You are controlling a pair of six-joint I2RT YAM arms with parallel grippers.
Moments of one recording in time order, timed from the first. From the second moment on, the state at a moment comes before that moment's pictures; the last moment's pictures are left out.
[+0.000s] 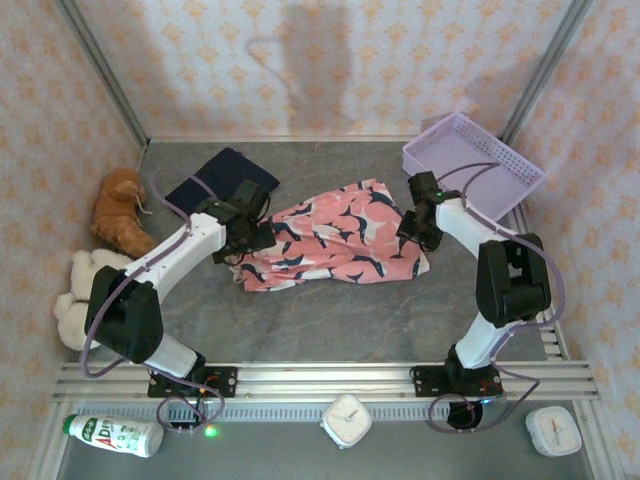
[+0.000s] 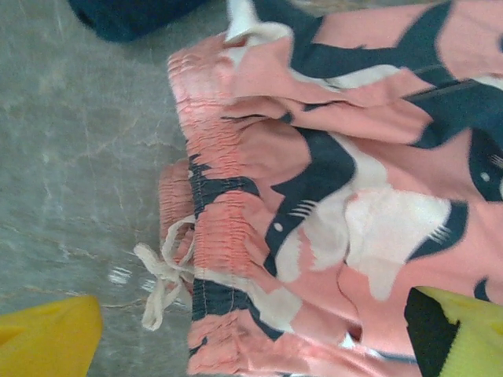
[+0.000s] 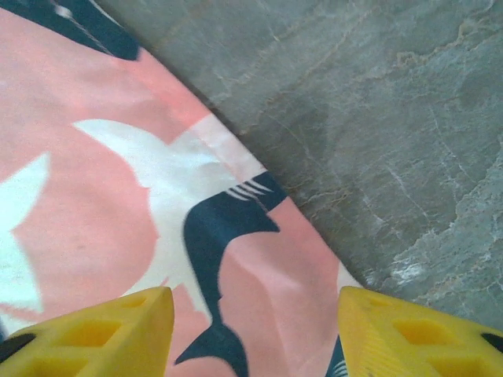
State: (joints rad) left arm -0.36 1.51 1.12 -0.92 -0.18 -0.82; right arm 0.21 1.68 1.15 -0.75 0.03 0.62
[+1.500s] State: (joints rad) left arm -0.35 1.77 1.23 -0.85 -0.26 -0.86; right arm 0.61 2.12 1.54 -0.64 -0.17 0.73
